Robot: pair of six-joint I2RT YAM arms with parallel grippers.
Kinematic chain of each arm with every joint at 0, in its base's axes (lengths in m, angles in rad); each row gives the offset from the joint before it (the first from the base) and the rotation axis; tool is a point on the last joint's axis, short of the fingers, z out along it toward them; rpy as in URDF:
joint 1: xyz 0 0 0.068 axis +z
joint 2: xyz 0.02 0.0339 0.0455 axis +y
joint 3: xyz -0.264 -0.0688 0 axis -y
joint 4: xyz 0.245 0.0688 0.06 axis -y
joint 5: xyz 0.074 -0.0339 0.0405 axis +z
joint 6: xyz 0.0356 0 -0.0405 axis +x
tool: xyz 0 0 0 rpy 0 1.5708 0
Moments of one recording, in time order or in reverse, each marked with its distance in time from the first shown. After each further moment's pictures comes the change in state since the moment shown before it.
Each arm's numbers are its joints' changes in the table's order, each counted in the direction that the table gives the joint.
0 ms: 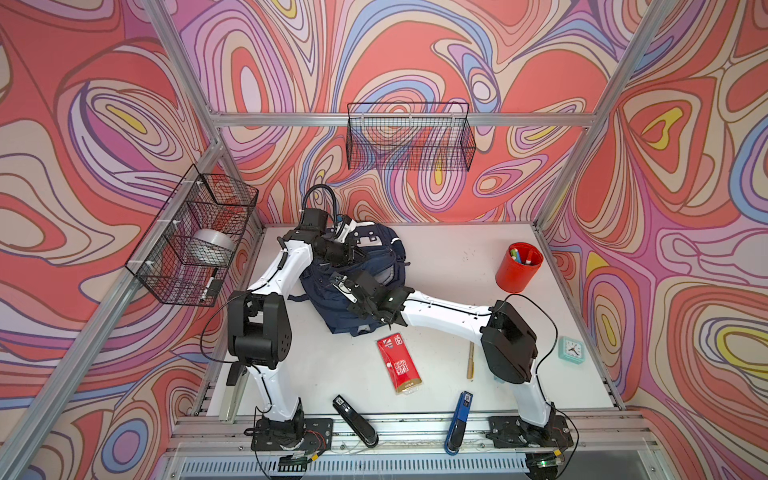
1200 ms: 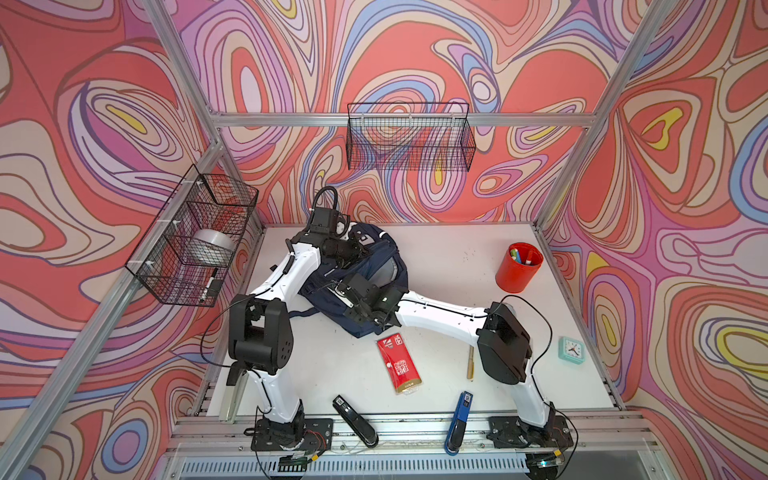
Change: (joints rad) left arm -0.070 -0.035 -0.045 0.150 0.204 -0.573; right arm 0.030 0.076 0.179 -0.192 0.047 0.106
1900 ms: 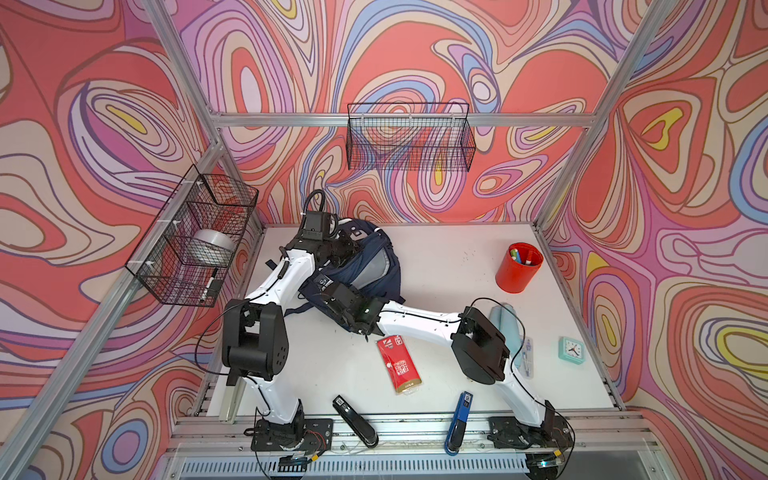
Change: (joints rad) left arm 0.032 -0.052 -0.093 0.151 0.090 -0.151; right arm 0.051 0.136 0.045 0.211 -0.201 0.104
